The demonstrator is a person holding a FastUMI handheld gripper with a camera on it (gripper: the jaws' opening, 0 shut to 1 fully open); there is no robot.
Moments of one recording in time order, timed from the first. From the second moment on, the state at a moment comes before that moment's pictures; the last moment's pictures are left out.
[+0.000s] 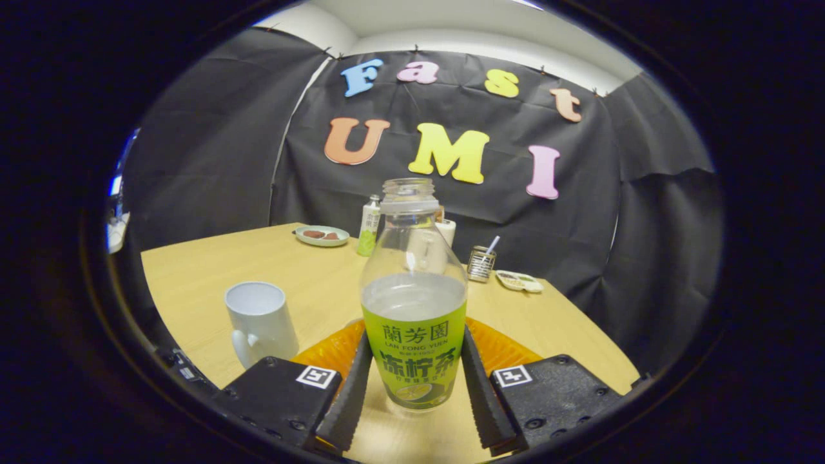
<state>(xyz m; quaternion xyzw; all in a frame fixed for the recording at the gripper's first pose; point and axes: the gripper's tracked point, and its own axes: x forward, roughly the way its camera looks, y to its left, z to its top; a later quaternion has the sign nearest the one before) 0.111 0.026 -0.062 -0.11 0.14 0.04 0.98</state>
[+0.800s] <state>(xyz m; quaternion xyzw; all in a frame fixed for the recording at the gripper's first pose) 0.140 0.040 0.002 -0.48 0.06 -0.01 0.88</state>
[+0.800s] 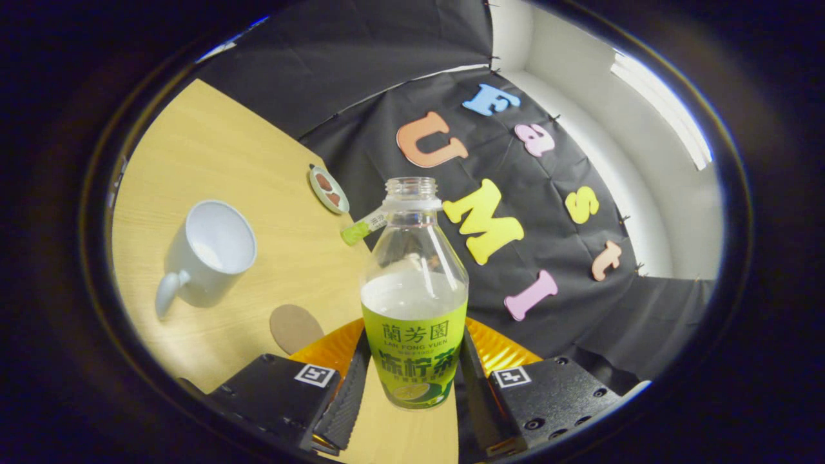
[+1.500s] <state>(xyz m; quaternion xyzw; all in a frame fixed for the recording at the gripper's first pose) 0.147 0.050 0.006 -0.64 0.01 -0.04 0.77</state>
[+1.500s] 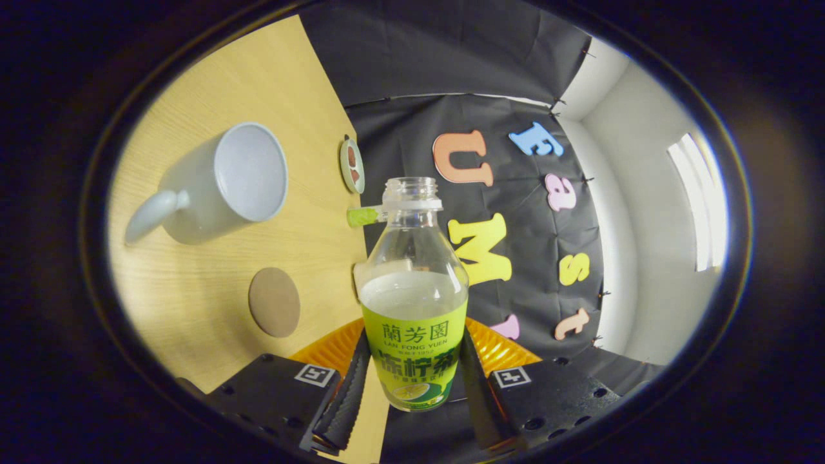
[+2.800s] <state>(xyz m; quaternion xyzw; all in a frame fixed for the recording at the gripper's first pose) 0.148 0.064 0.022 -0.74 -0.03 -0.05 0.67</state>
